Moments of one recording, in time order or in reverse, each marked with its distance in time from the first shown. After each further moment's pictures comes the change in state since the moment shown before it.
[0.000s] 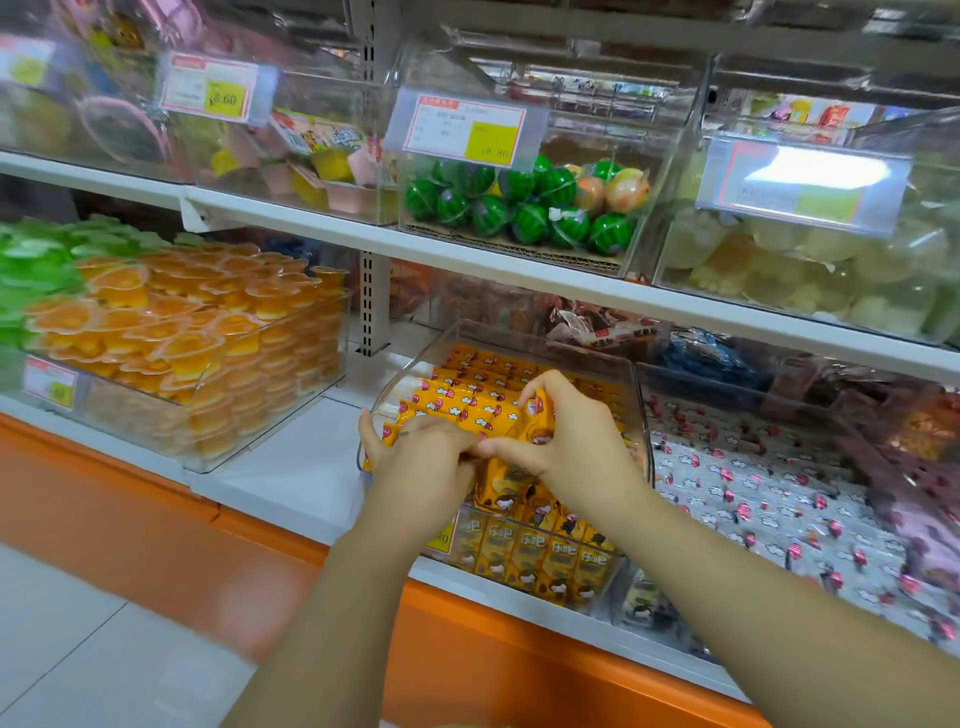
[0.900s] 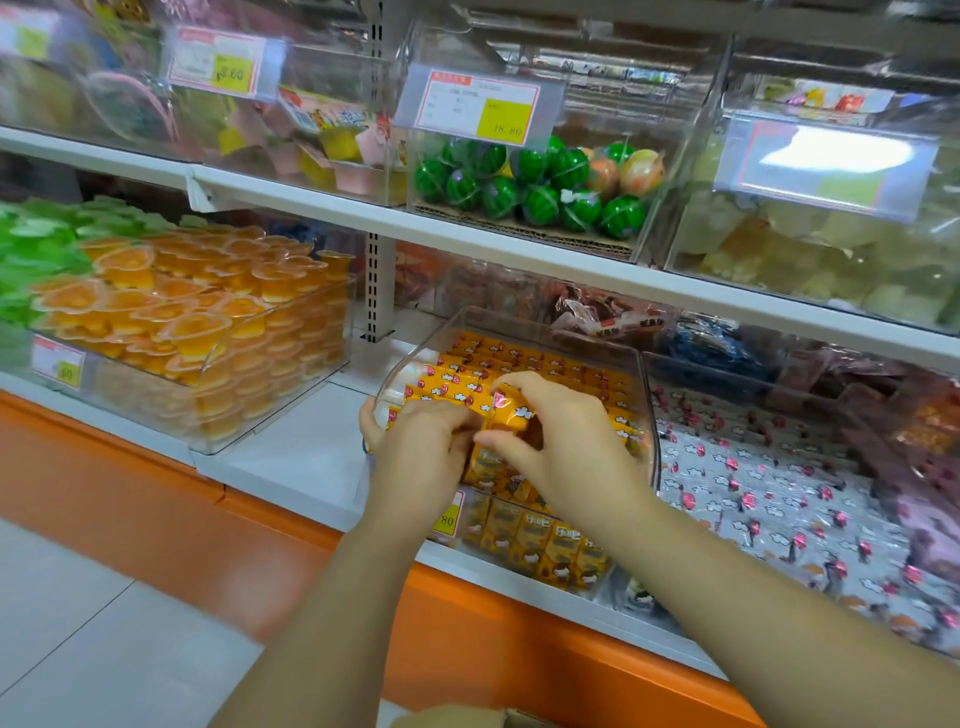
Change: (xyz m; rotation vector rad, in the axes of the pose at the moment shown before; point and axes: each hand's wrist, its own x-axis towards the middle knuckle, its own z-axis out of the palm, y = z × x) left_hand -0.004 -0.005 0.005 -0.208 0.216 -0.035; right_hand -0.010 -0.009 0.009 -0.132 0.007 -0.244
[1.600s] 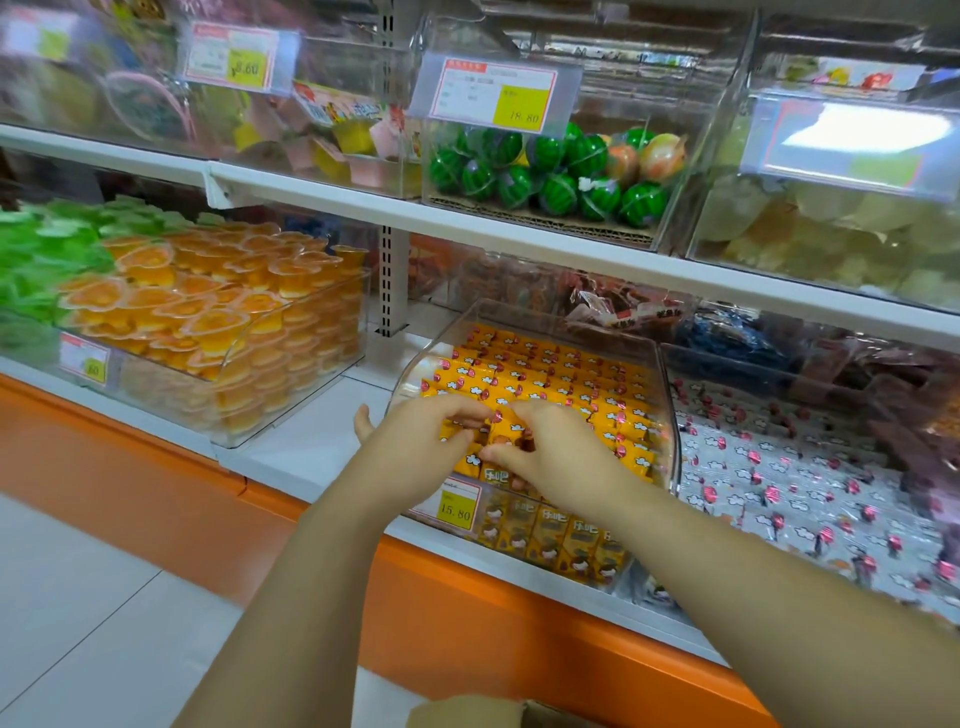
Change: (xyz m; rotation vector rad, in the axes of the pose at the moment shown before) left_hand 0.003 -0.010 -0.032 -0.108 -0.292 -0.046; right_hand 0.014 0.018 0.031 0.027 -0.286 0.145
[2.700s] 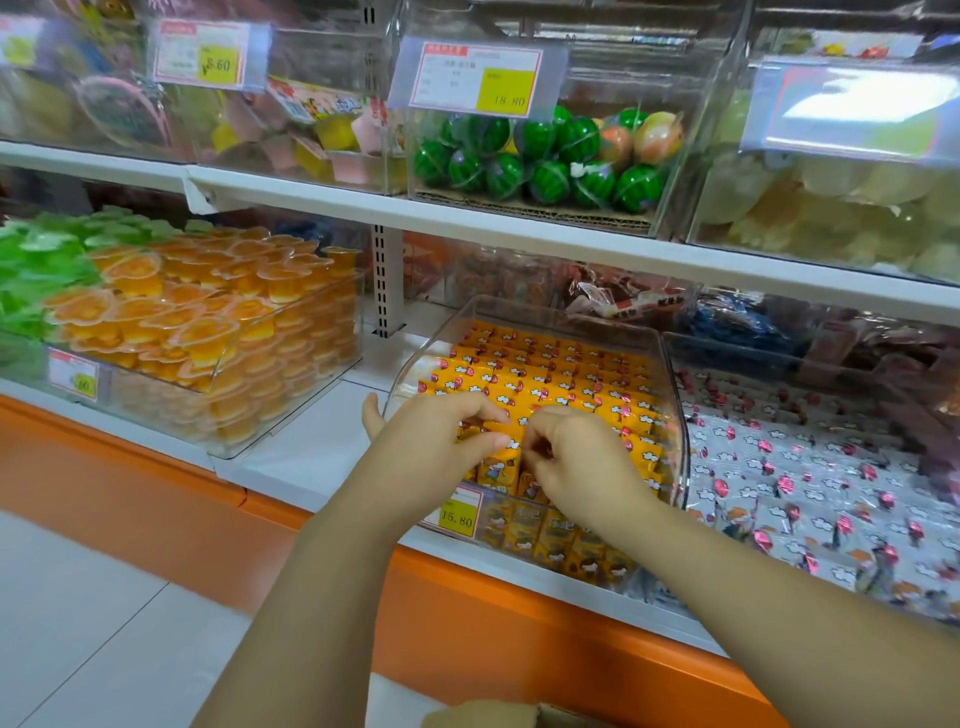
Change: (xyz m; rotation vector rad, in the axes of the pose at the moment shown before) left_hand -0.004 0.014 -0.004 0.026 -0.025 0.070; right_hand -0.008 0.020 0.008 -0.102 0.156 -0.027
